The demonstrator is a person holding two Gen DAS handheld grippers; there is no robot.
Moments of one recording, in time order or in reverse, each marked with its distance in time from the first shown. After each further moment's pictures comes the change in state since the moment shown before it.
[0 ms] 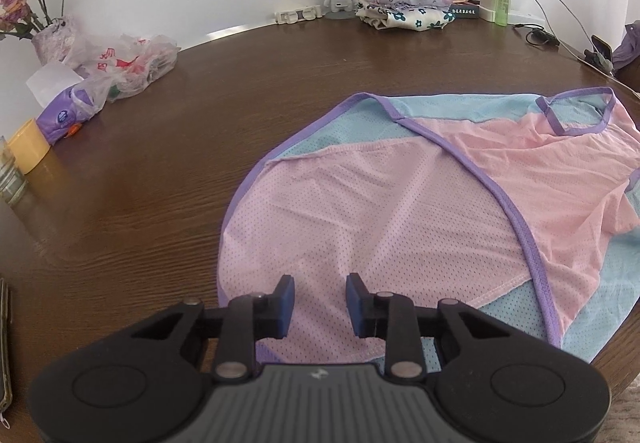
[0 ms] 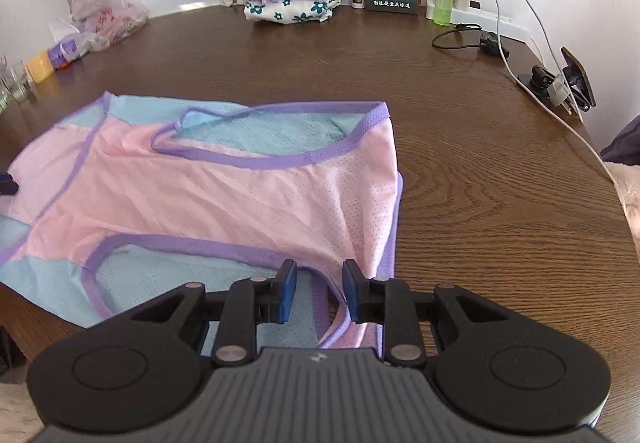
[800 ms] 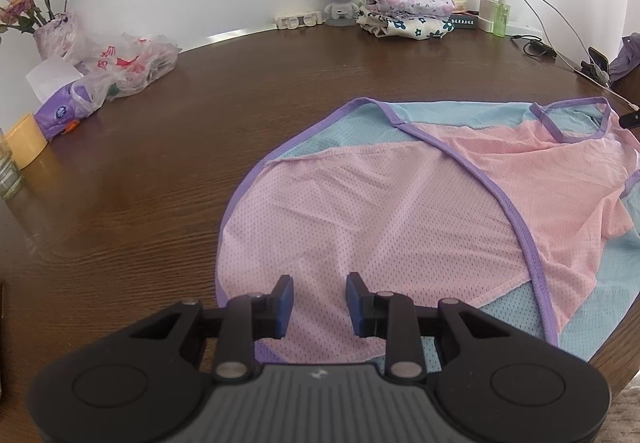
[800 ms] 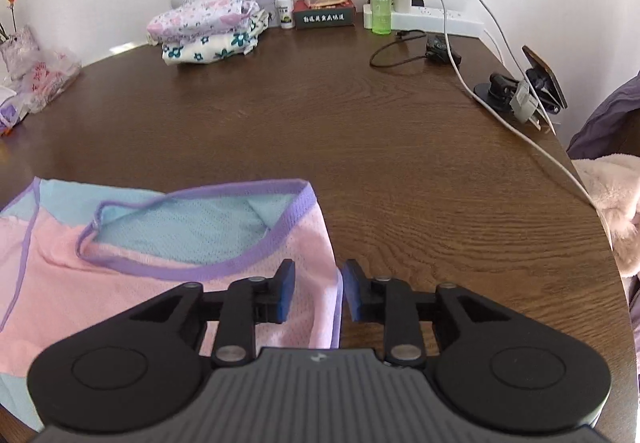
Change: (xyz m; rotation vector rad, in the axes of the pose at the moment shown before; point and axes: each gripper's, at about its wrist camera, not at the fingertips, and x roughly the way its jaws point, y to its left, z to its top) left arm -0.001 0.005 -0.006 -0.024 -0.029 -0.019; right arm 0.043 -0.045 0.064 0.119 -0.020 -0.127
